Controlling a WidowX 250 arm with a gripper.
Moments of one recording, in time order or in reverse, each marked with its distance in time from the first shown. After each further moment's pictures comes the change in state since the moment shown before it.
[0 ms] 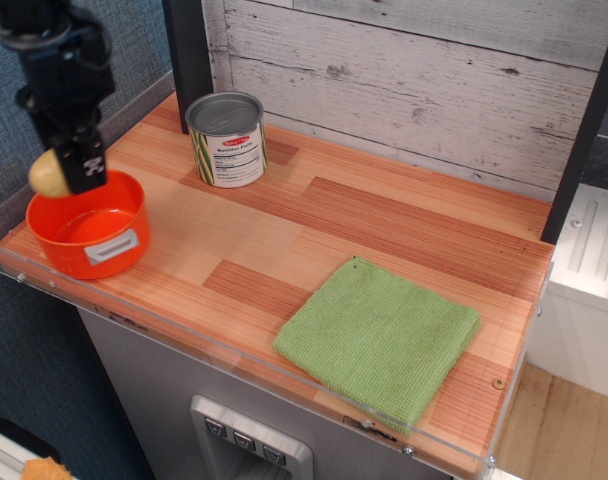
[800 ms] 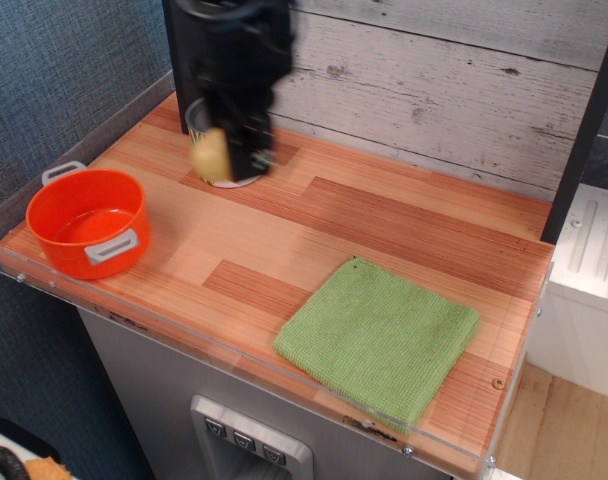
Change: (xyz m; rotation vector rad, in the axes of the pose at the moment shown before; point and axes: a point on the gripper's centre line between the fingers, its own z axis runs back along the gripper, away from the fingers) arm 0.092 -0.095 0.032 0.000 -0.094 -0.246
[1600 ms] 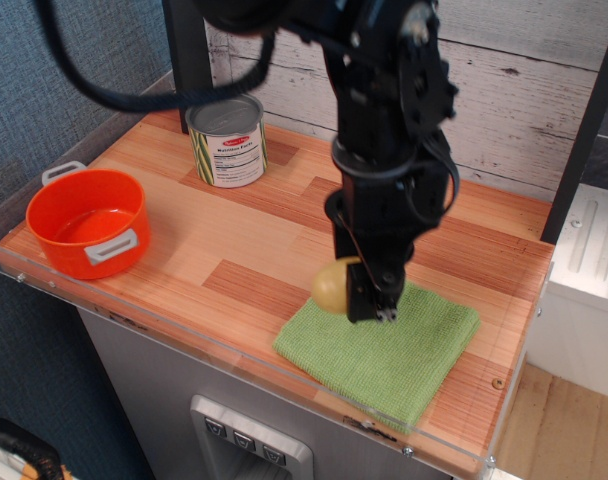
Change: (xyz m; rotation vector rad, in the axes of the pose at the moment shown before) arm 0.037 -0.095 -0.037 -0.095 -0.029 -0.204
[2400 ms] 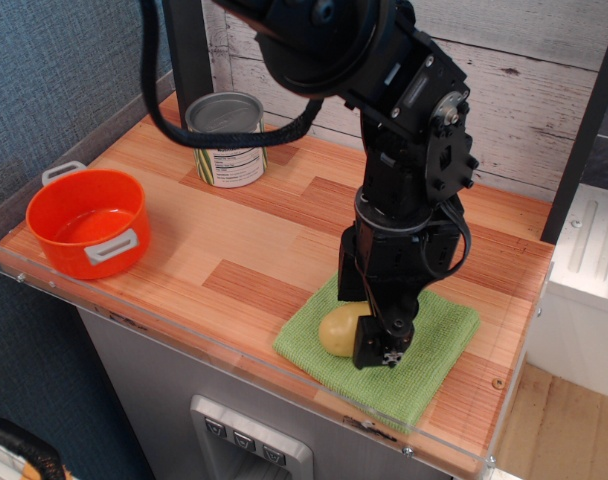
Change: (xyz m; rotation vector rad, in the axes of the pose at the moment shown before) arm -0.003 -0.005 -0.030 -0.013 0.099 -0.020
